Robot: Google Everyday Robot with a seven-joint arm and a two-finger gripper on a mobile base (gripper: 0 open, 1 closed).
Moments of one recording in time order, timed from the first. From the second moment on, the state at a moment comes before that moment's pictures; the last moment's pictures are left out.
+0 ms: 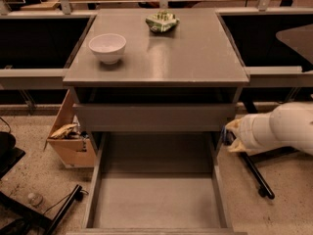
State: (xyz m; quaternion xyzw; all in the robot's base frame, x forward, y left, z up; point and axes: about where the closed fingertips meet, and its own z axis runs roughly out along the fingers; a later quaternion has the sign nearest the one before) arm 0.549 -0.245 0.708 -0.69 0.65 -0.13 0.27
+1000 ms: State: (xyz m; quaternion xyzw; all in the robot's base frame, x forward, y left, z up) arm 0.525 -0.178 0.503 -0.69 0.67 0.07 0.27
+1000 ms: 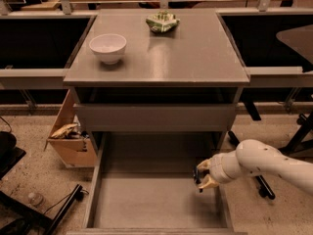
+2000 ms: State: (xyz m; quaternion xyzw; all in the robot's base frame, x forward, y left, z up) arm 0.524 -0.172 0.496 -0.69 0.67 0.08 0.27
